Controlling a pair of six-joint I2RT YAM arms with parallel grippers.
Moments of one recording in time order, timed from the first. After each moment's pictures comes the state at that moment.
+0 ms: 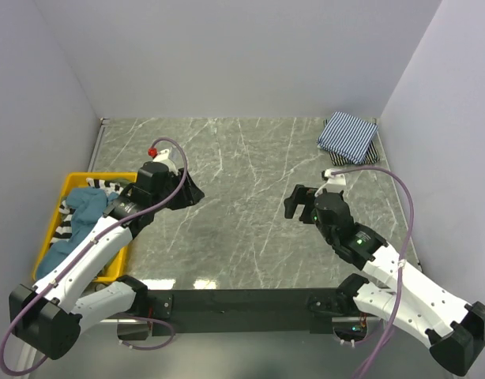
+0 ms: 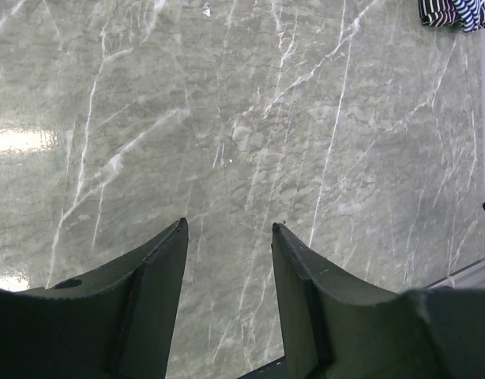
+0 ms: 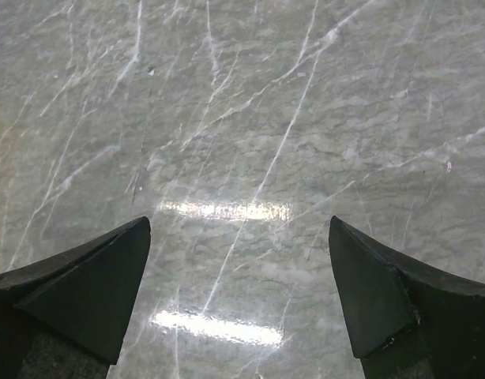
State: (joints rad) left arm -0.46 1.02 0.86 -0.44 0.05 -0.63; right arm 0.68 0.77 0.63 -0.33 0.41 0.55
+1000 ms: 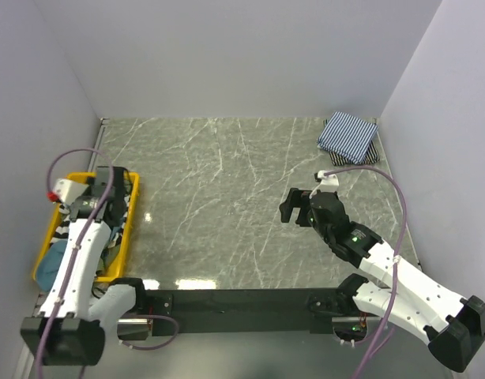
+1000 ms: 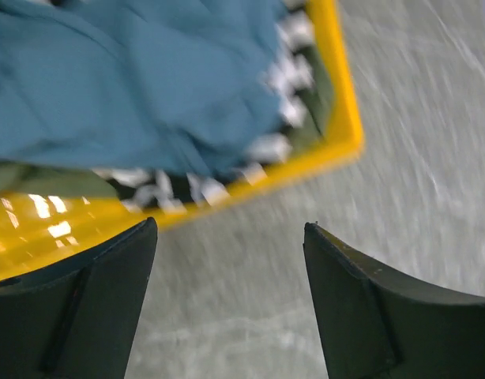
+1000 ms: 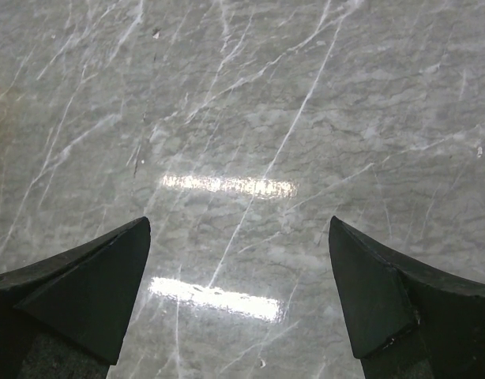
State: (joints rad) left arm -0.10 0.95 0.96 -0.98 -0.68 -1.30; right arm 0.68 0.81 0.61 -0.33 0.34 0.55
